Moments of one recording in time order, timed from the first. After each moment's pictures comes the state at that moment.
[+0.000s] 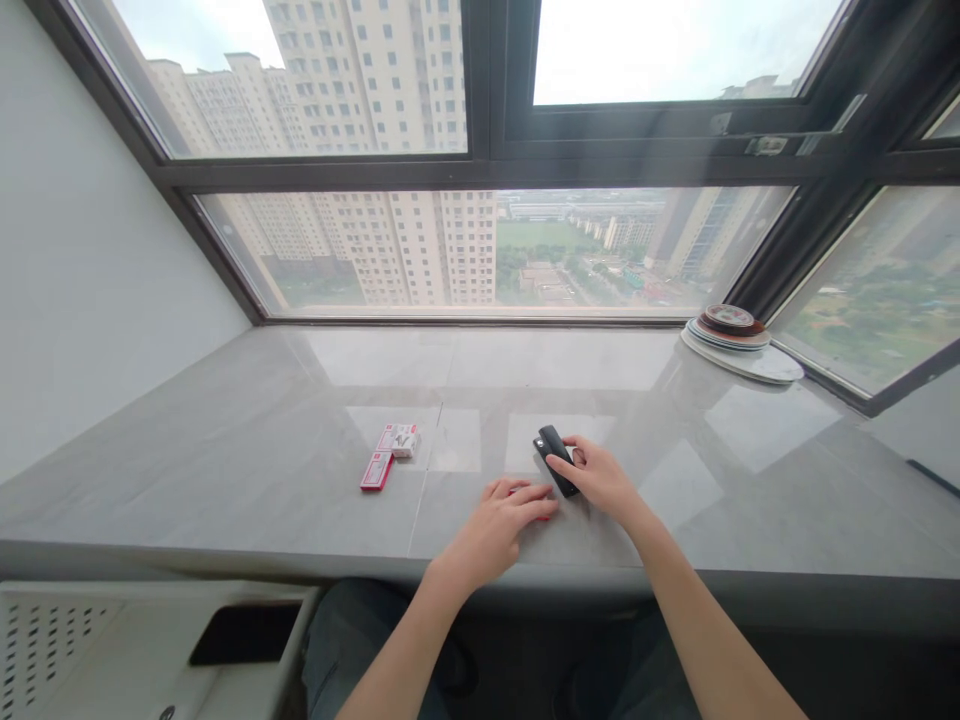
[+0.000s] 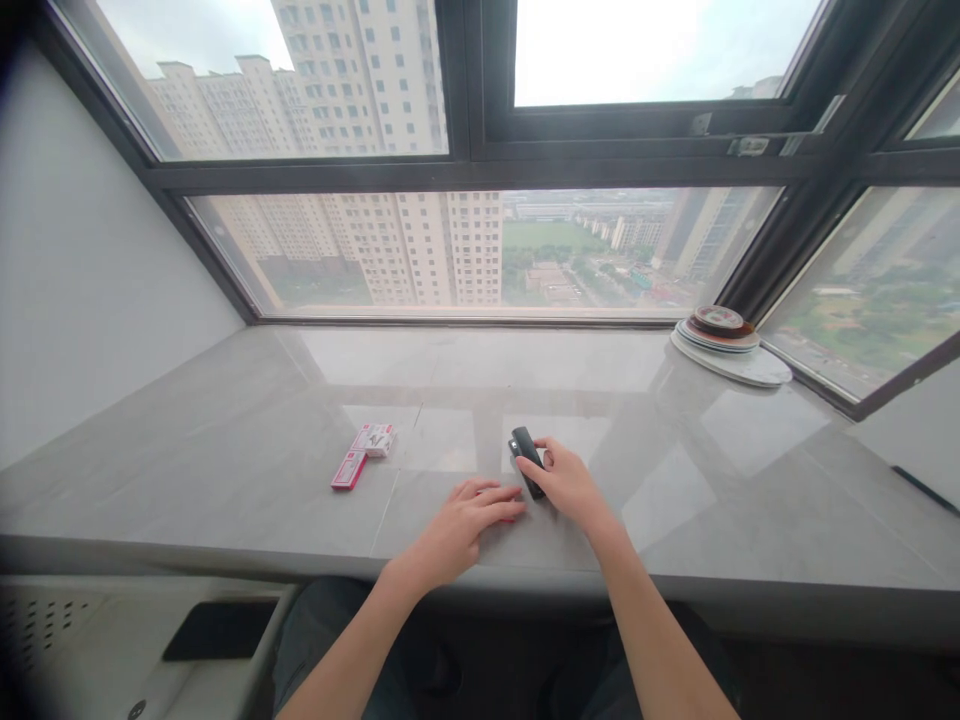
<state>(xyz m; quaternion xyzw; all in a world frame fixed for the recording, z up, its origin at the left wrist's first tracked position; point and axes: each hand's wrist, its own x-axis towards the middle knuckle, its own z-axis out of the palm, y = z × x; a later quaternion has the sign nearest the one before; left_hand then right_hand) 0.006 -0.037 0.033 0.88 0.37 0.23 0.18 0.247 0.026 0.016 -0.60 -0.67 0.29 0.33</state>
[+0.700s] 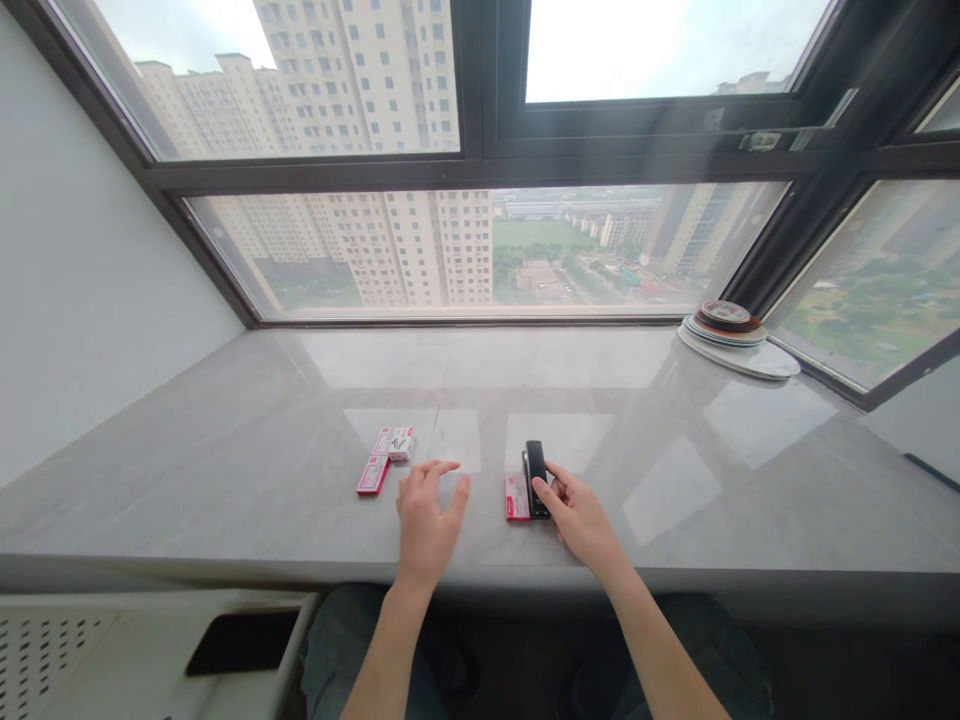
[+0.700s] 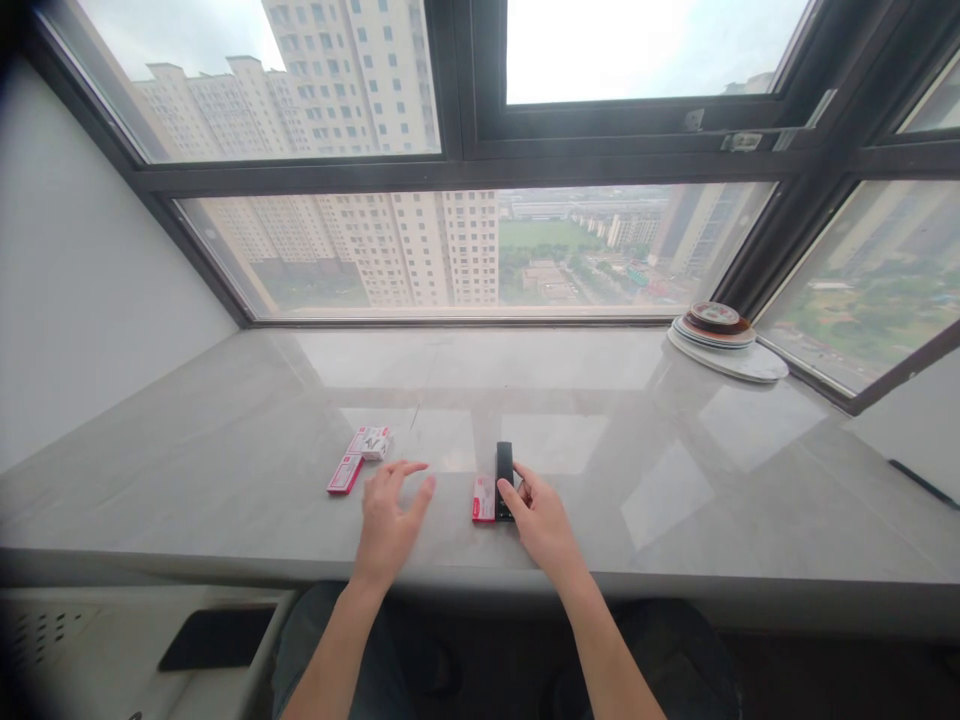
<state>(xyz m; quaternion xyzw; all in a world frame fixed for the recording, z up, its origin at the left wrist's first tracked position) -0.050 -0.035 0.024 0.66 0.66 0.36 0.05 0.195 -0.028 0.004 -0.58 -0.56 0.42 0.42</state>
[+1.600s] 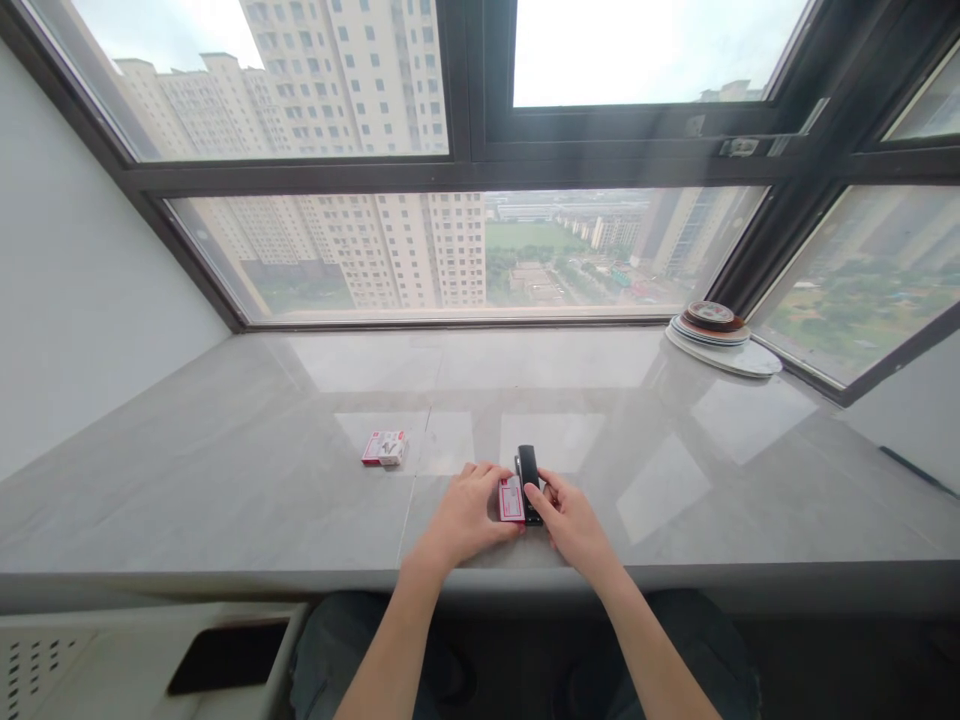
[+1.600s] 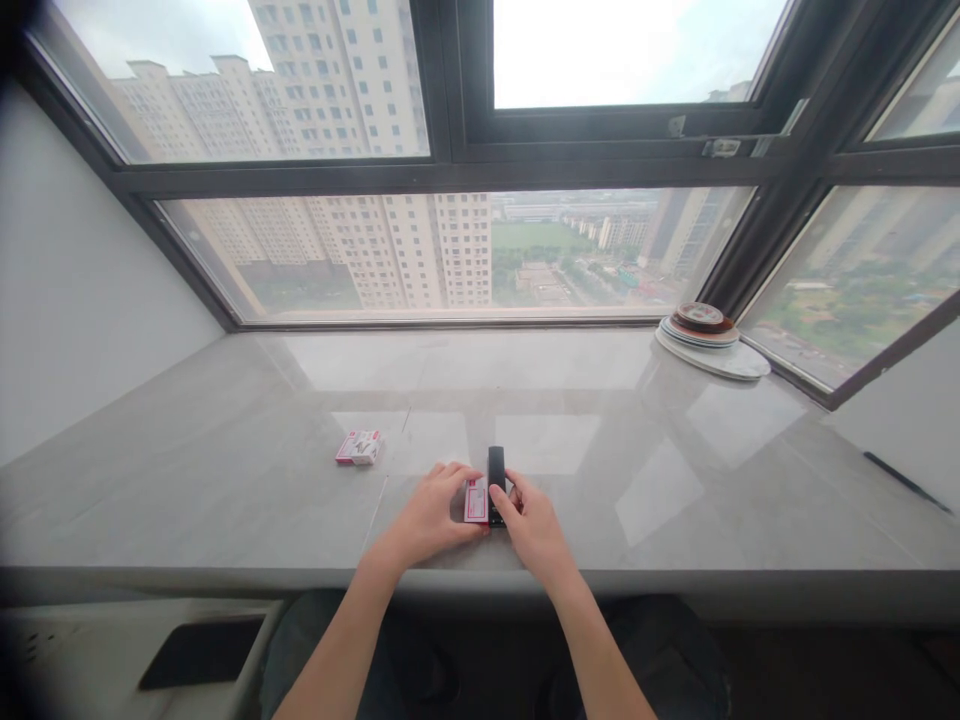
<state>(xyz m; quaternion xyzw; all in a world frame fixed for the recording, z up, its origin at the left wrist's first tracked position) -0.005 -0.012 0.040 0.83 0.45 0.26 0.22 0.196 -0.033 0.003 -0.57 -0.57 0.42 0.43</state>
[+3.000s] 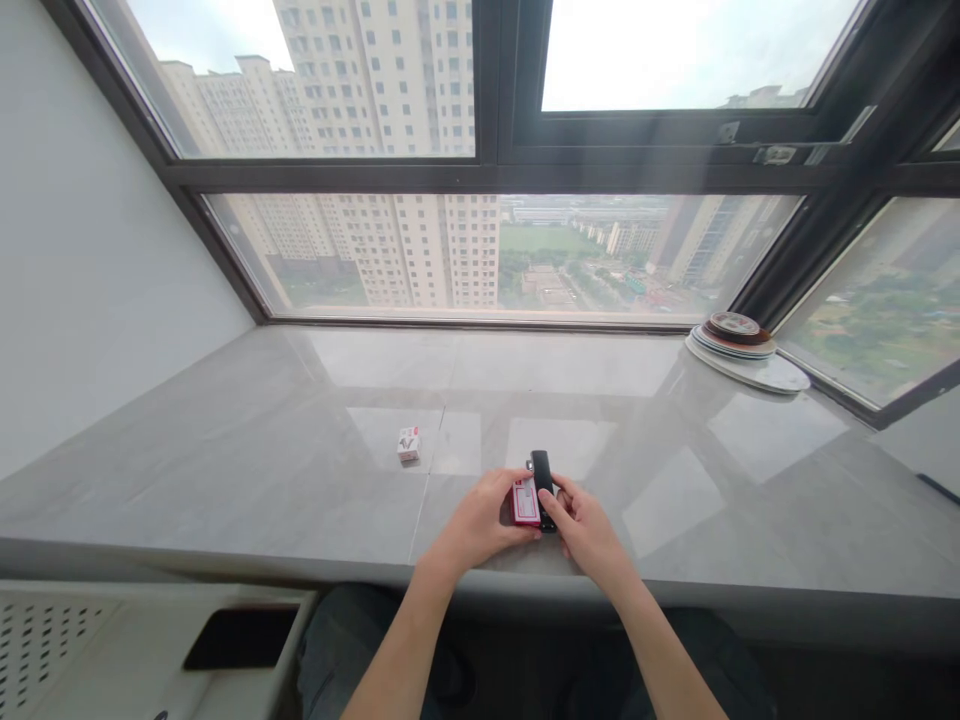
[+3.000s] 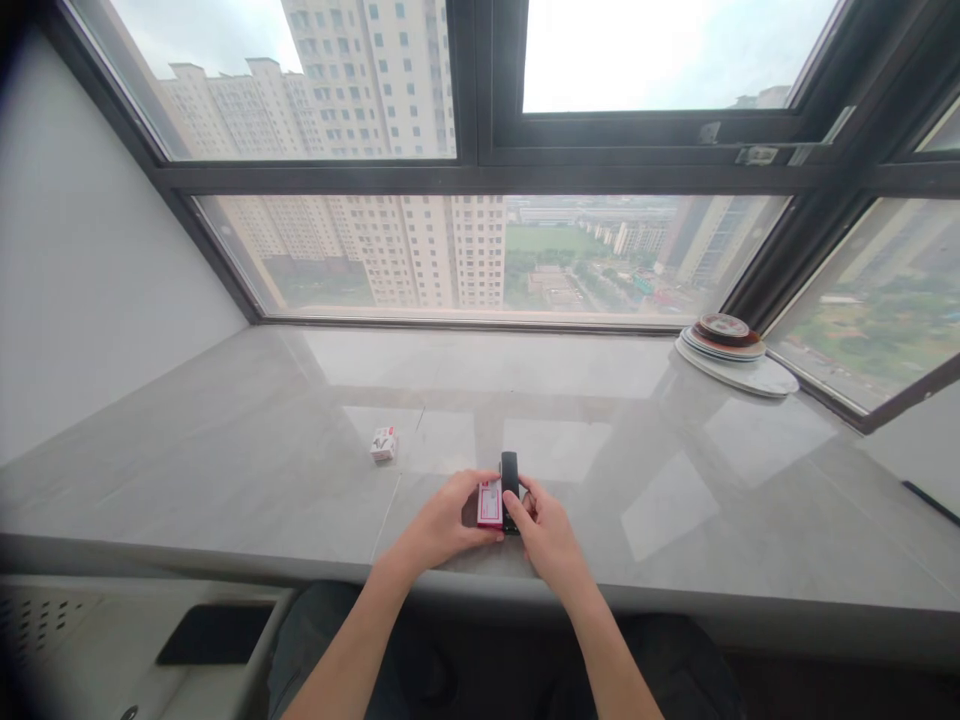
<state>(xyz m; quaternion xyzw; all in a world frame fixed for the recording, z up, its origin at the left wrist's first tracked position) -0.009 -0.017 0.030 0.77 0.41 0.33 0.35 0.193 -0.034 0.006 -0.56 -0.56 0.45 0.41</state>
